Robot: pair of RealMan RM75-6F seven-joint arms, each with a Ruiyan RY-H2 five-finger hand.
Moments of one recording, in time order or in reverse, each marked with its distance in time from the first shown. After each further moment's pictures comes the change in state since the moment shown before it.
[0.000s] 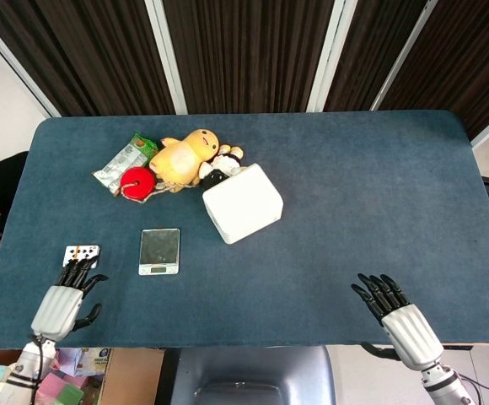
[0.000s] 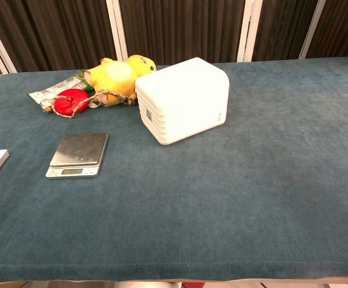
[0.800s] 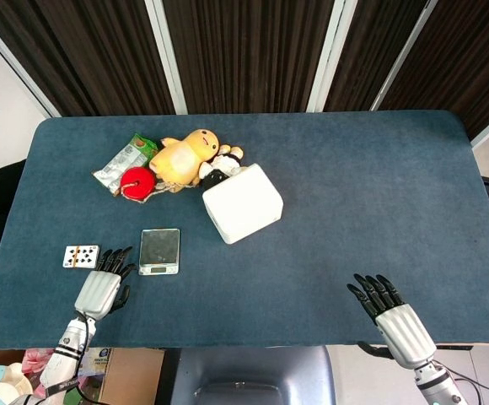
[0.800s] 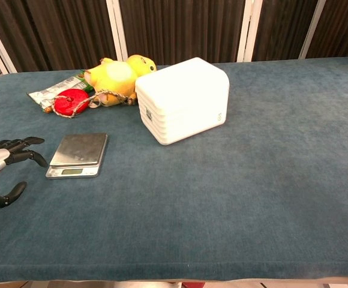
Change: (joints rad) left arm -0.110 -0.192 -0.047 0.130 -0.120 -0.132 0.114; right arm -0.001 -0.035 0.008 -0.004 0.027 -0.028 -0.065
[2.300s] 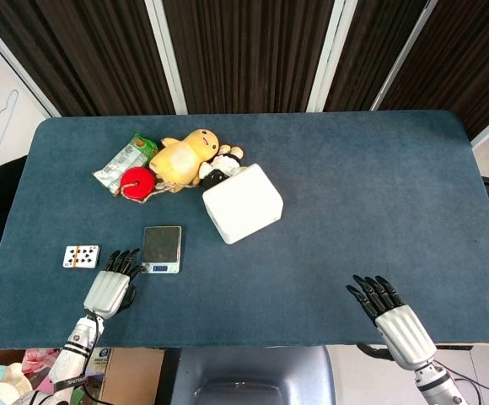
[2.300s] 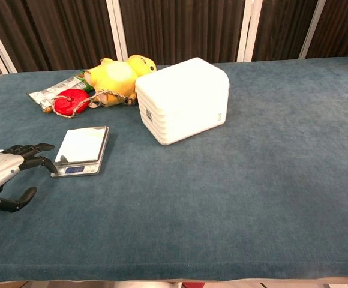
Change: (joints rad) left arm -0.040 -0.026 0.018 0.006 -0.067 -0.059 0.071; right arm 0.002 0.011 -0.009 -0.011 -0.007 0.001 0.012
